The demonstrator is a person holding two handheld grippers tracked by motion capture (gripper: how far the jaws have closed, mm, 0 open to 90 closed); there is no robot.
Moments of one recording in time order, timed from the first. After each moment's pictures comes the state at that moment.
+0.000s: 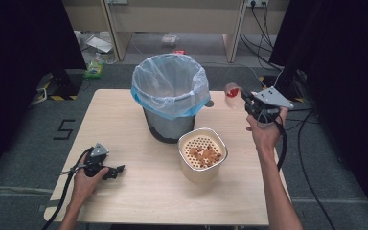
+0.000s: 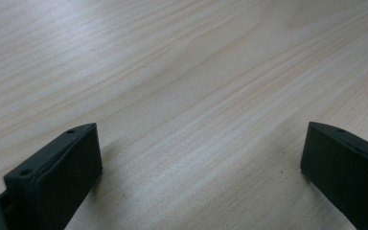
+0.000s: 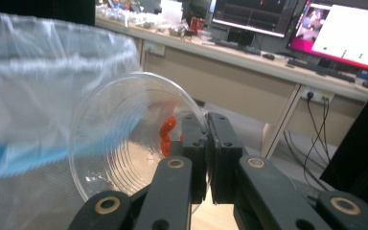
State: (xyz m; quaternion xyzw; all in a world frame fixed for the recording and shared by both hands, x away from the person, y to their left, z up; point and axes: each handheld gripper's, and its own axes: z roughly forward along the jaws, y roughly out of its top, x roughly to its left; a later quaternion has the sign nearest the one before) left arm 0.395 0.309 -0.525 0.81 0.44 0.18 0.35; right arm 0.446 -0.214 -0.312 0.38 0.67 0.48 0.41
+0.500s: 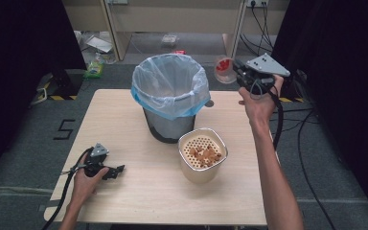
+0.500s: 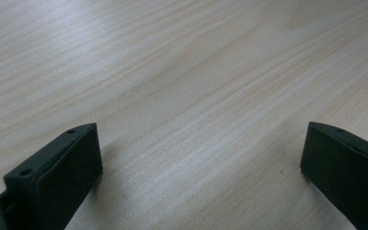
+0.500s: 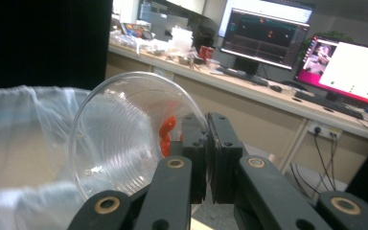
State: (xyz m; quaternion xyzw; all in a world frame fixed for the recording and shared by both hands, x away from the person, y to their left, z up) left arm 0.395 0.309 -0.526 0.81 0.44 0.18 0.35; right arm 0.468 -0.176 -0.237 0.34 0.67 0.51 0.42
